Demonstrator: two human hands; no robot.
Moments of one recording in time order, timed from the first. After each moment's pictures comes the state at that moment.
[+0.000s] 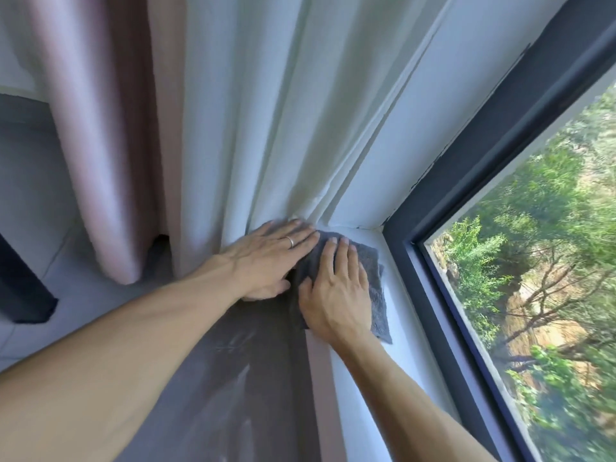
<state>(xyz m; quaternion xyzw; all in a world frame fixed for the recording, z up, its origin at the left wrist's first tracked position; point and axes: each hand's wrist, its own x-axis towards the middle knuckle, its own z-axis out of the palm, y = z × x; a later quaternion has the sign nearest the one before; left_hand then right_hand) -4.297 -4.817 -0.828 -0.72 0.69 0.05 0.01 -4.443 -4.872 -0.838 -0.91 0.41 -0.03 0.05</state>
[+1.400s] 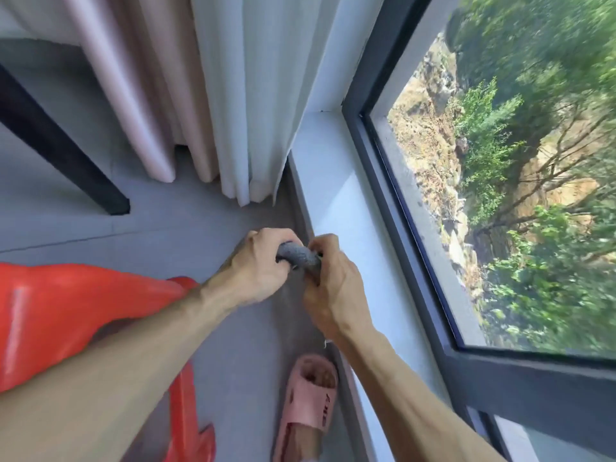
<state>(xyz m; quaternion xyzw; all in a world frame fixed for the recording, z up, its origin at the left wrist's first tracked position) -4.484 -4.624 -0.709 -0.75 0.47 0.34 -0.31 -4.623 -4.674 -0.715 -0.83 0.43 -0.13 0.33</state>
